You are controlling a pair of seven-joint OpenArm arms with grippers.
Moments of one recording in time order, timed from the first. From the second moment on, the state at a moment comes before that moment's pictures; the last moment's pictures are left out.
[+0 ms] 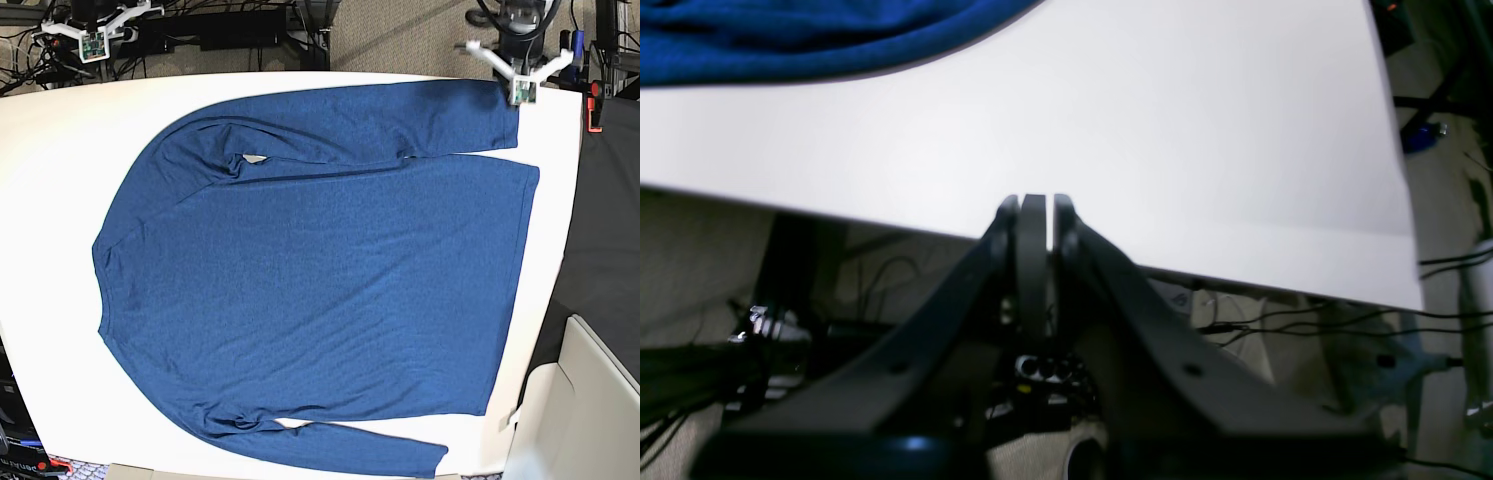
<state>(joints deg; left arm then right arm) 45.2 -9.3 -13.0 114.7 2.4 -1.1 21.3 -59.6 14.4 16.1 116.6 -2.4 -0.4 -3.0</state>
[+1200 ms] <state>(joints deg) 31.6 -9.3 -22.1 105.7 -19.3 -1.0 43.6 -40.6 13.8 23.9 116.5 9.8 0.1 -23.5</state>
